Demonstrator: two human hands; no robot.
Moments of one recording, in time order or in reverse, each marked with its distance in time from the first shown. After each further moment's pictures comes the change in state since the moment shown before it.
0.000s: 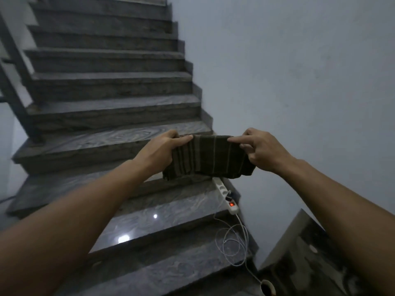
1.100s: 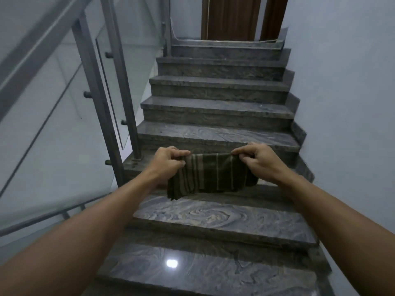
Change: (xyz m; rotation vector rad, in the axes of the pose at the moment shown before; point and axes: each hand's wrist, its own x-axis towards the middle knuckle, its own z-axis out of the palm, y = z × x) left_hand 0.211 -0.355 -0.265 -0.441 0.317 -0.784; right_hand 0.600 -0.119 0.022 0.528 -0.184 -0.262
